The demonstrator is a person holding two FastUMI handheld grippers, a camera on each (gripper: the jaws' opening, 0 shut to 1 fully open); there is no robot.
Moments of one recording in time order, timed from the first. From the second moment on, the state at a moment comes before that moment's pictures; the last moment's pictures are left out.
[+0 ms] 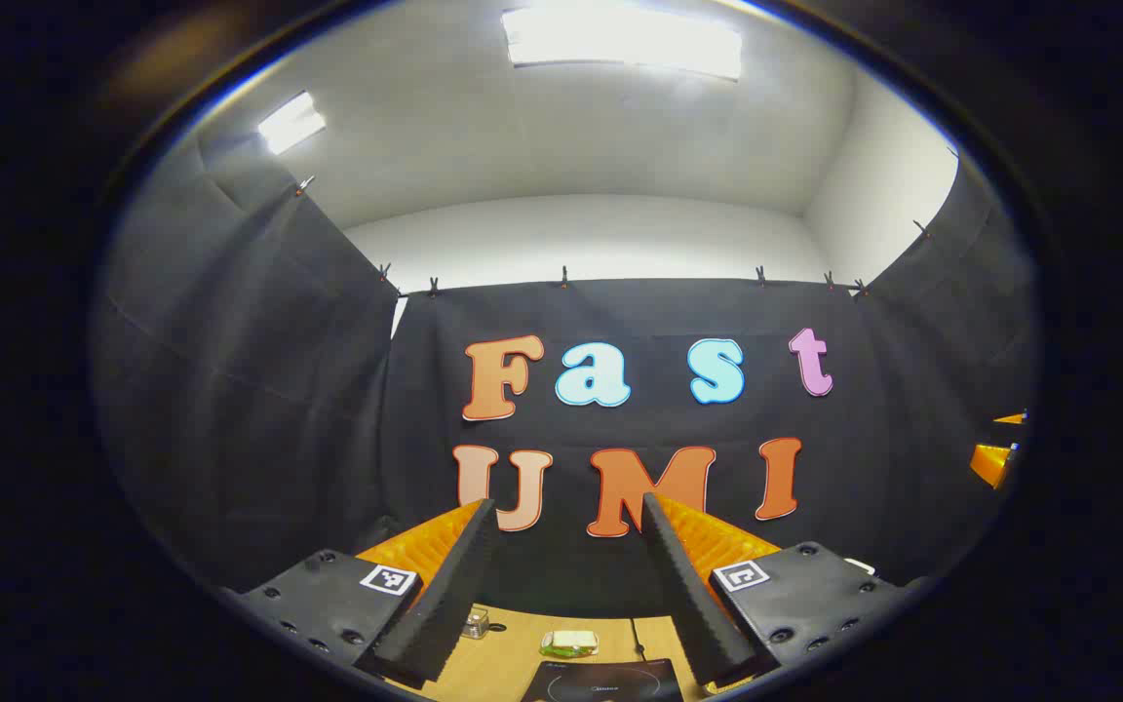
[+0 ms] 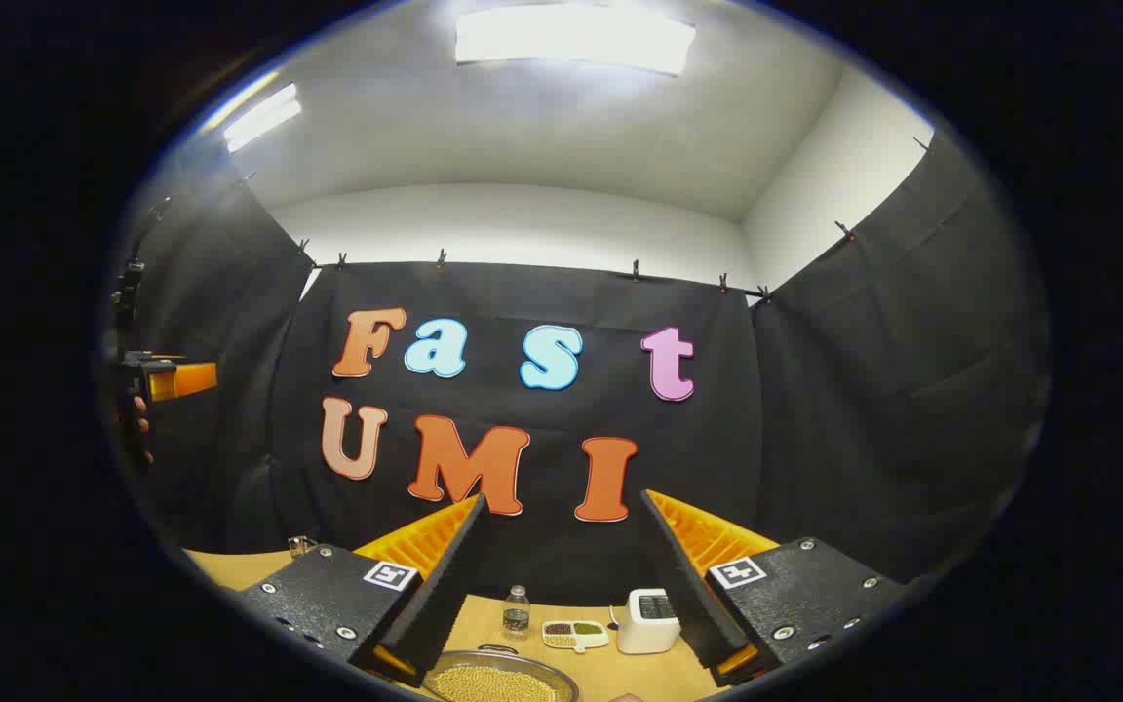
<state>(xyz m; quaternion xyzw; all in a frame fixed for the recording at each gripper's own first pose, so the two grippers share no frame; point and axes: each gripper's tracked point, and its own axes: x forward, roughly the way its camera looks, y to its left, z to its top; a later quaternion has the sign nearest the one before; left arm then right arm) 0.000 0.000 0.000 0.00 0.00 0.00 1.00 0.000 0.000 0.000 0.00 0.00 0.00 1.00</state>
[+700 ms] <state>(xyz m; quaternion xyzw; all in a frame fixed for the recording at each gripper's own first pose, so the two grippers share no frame) -0.025 -0.053 -0.033 0.03 0.06 -0.06 1.00 0.000 0.006 0.055 0.01 -0.03 0.02 1.00</state>
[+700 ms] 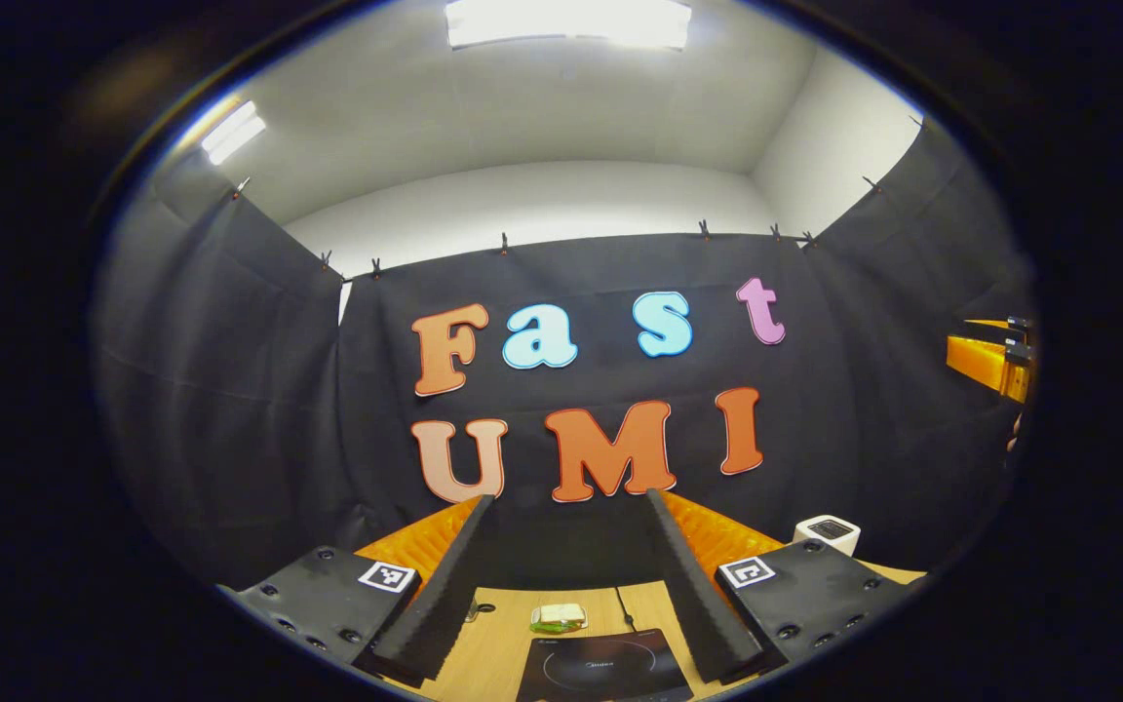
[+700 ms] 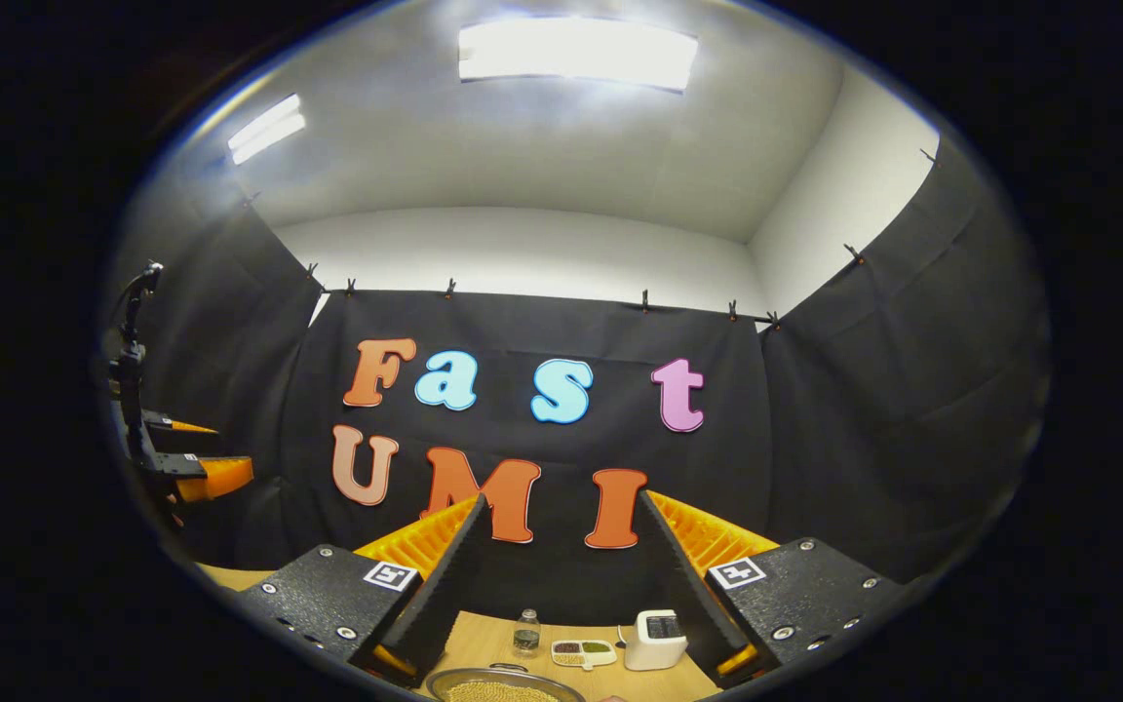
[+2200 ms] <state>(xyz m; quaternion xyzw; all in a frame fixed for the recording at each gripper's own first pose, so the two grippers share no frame) 0.014 -0.006 -0.104 0.01 0.02 0.02 1.00 -0.030 0.083 -0.209 -0.01 0.21 0.14 0.97</state>
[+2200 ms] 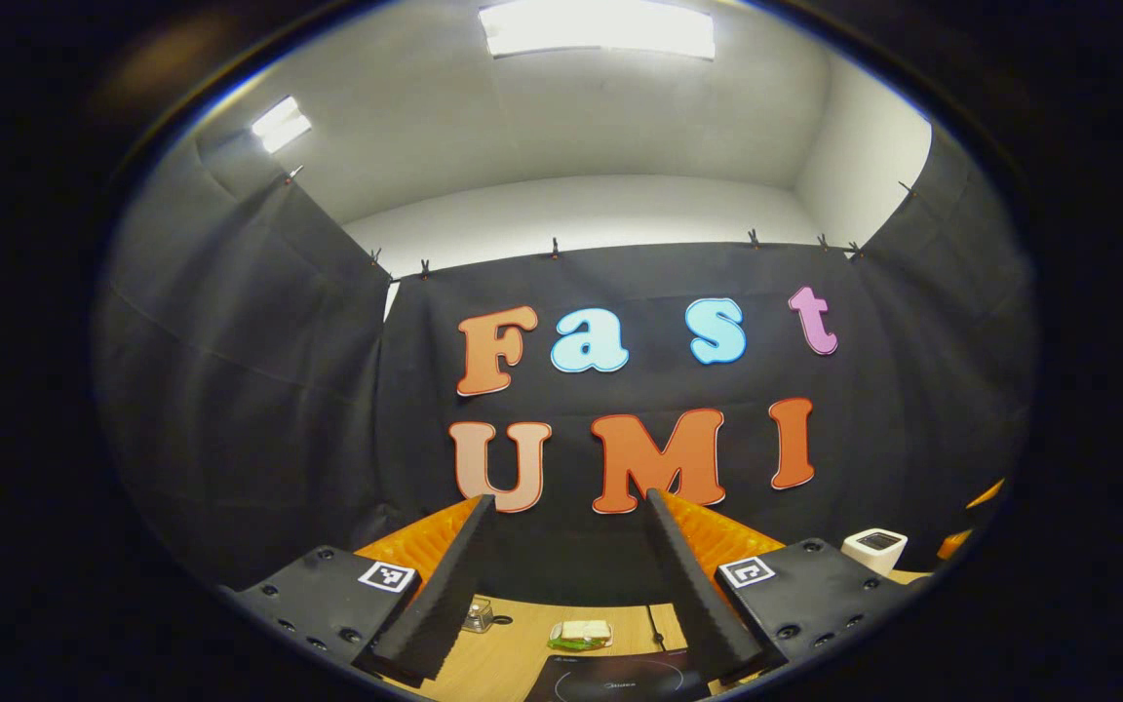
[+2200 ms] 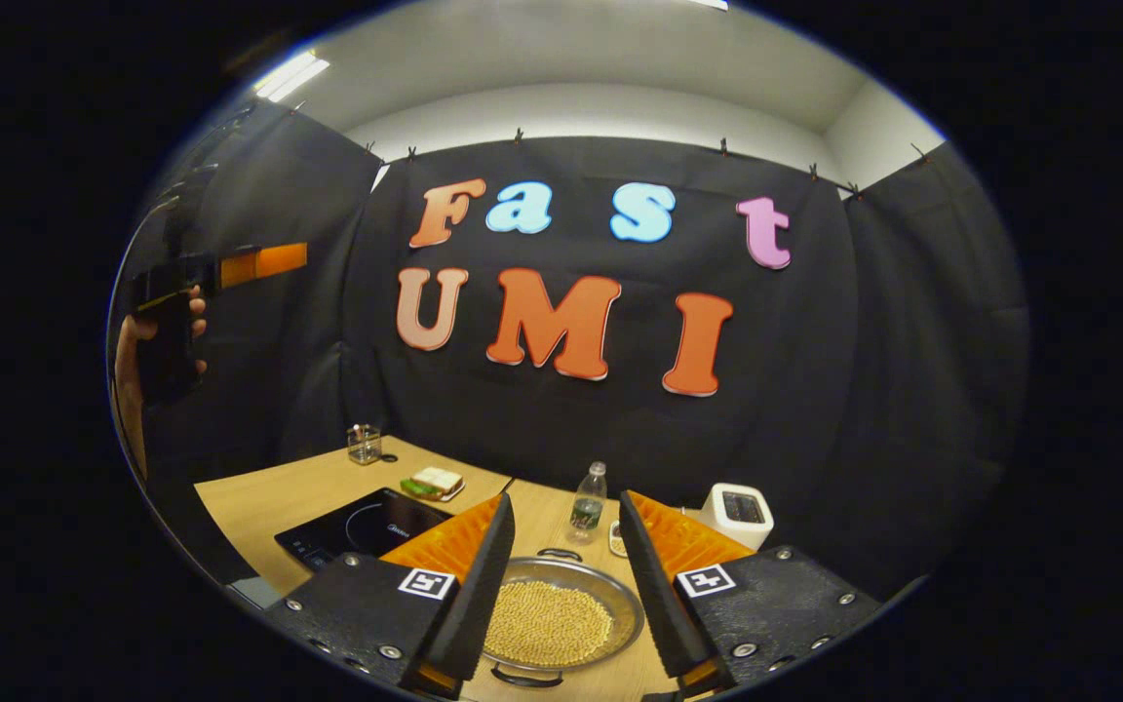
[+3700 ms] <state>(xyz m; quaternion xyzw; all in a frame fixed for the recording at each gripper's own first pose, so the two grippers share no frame) 0.023 0.035 -0.153 0.01 0.06 0.03 1.00 -0.150 0.172 -0.441 0.14 0.57 0.24 0.77</state>
